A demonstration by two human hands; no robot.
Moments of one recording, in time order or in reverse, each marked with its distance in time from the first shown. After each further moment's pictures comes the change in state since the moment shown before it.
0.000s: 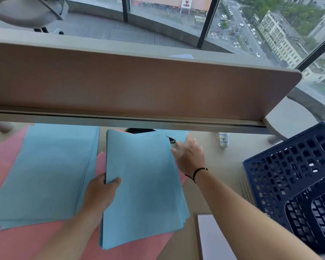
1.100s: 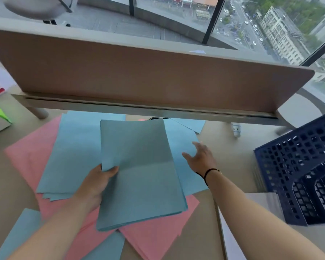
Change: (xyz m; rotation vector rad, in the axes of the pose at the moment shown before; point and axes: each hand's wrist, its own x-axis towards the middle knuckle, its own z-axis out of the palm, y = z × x) left_hand 0.010 -0.038 -0.099 -0.390 -0.206 -0.163; right_hand -0.067 -0.043 0.007 0.151 -0.069 0.214
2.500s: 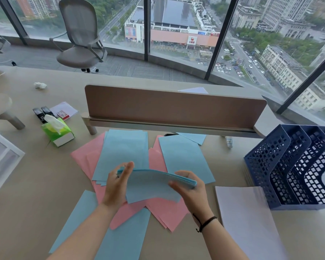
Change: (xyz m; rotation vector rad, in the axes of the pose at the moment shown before) left_hand -0.205 0.037 -0.039 -0.034 -0.085 0.696; right_hand -0.284 -0.074 -0.037 1.108 -0.027 -0.300
